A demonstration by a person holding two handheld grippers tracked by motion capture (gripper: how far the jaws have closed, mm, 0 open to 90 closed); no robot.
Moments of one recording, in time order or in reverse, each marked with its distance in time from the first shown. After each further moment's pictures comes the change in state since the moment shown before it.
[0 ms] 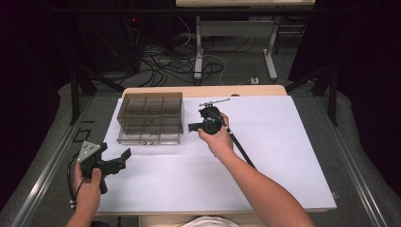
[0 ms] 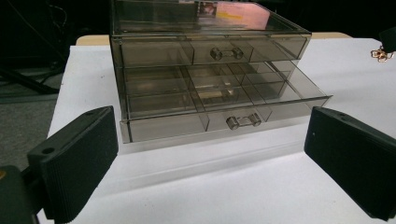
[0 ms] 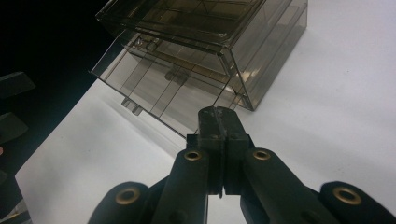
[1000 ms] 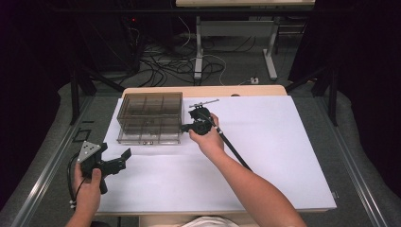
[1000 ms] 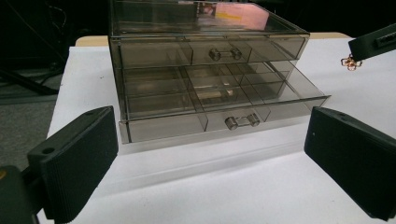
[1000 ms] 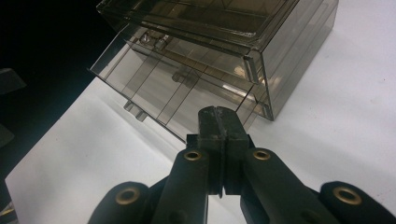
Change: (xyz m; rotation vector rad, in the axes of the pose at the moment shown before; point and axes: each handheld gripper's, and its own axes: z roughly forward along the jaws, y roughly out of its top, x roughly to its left) left arm -0.001 0.000 -0.001 -0.002 -0.001 0.003; right arm 0.011 0.002 0.027 0.006 0.002 -0.036
